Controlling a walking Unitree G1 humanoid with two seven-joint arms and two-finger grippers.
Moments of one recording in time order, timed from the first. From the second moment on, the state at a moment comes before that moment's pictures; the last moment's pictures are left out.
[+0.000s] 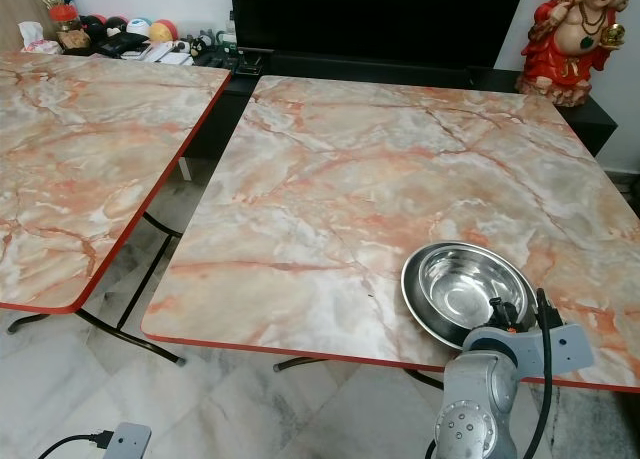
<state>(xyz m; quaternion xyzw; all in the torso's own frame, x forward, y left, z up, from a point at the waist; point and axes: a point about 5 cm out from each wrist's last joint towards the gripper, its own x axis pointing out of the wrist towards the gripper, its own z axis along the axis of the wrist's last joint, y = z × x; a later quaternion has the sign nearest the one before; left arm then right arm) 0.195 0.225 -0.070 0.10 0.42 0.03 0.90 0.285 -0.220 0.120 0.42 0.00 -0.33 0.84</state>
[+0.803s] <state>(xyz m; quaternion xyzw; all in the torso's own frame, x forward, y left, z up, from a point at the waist) 0.196 0.225 -0.070 0.10 0.42 0.03 0.90 0.284 -0.223 0.120 0.42 -0.01 -0.34 0.84</state>
